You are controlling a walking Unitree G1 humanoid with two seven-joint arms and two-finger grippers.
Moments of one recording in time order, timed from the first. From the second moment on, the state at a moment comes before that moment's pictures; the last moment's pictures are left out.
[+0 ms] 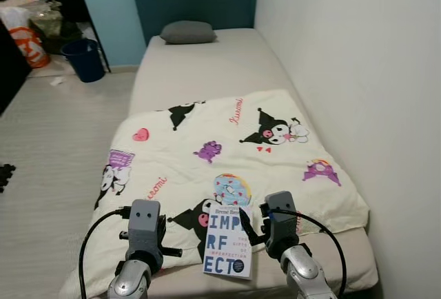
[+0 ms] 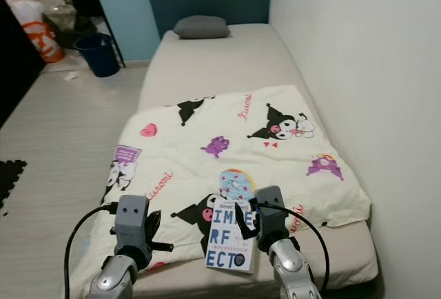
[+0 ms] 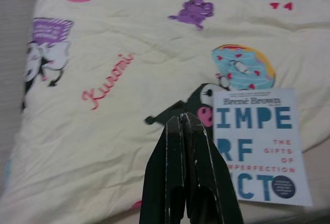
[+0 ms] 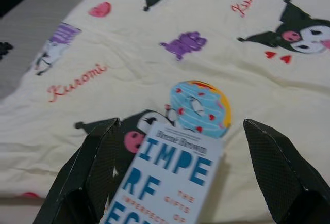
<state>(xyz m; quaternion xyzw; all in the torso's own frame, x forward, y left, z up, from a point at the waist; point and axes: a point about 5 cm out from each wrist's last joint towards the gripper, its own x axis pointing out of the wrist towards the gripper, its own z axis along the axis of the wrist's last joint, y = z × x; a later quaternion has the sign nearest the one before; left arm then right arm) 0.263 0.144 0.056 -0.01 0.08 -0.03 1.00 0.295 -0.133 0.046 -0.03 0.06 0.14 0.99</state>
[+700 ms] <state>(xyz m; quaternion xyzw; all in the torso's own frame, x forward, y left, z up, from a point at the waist) 0.262 0.145 0.055 -0.01 0.08 -0.02 1.00 0.295 -0.130 0.043 0.00 0.08 0.14 0.99</state>
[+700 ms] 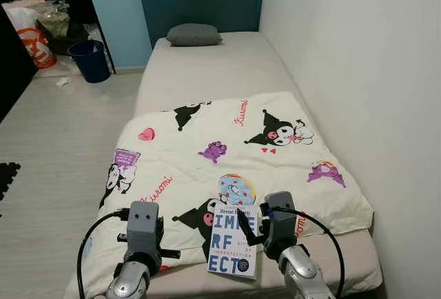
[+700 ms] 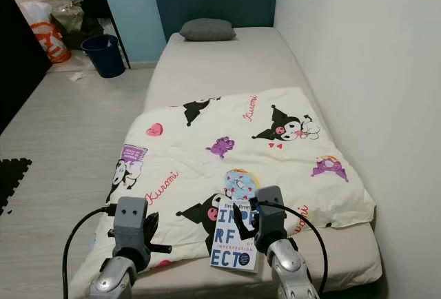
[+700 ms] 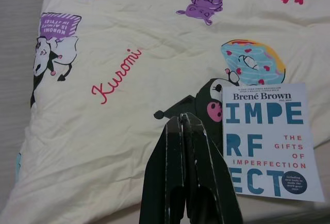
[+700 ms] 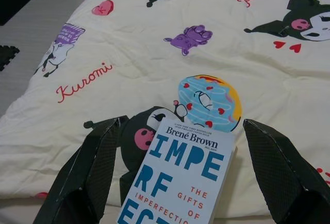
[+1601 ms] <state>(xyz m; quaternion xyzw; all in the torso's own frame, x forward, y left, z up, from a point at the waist) 0.263 0.153 0.054 0.02 0.09 -0.01 1.00 0.313 -0.128 0.060 0.02 0.06 0.14 0.99</state>
